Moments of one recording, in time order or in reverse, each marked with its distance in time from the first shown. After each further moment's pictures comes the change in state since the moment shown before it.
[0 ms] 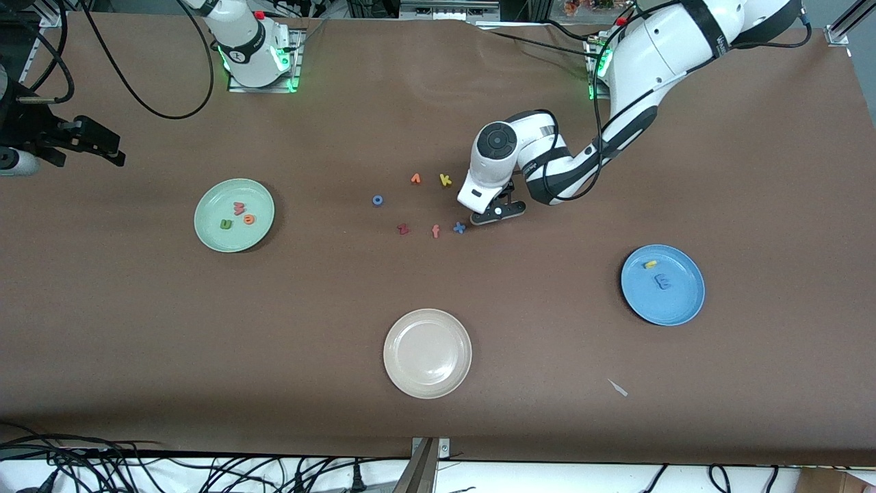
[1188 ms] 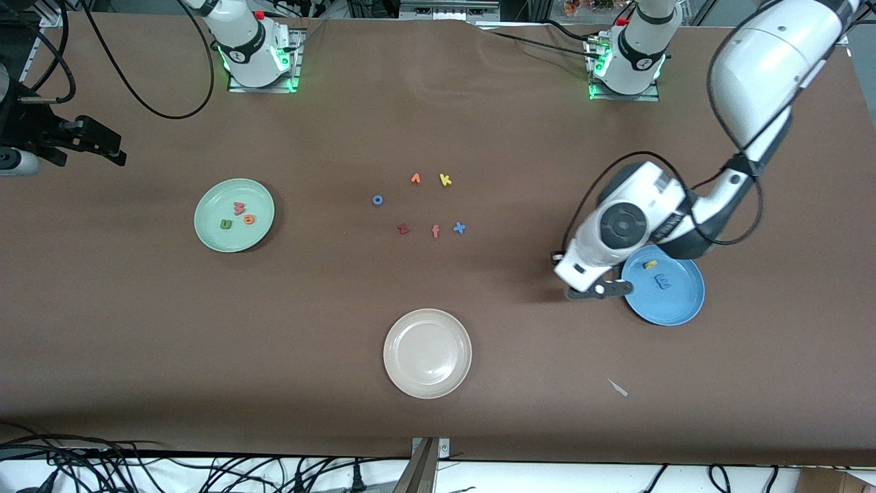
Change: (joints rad) left arm 0.358 -0.020 -0.032 0.290 -0.055 -0.376 0.685; right arm -0.001 0.001 0.002 0.000 0.000 -0.003 0.000
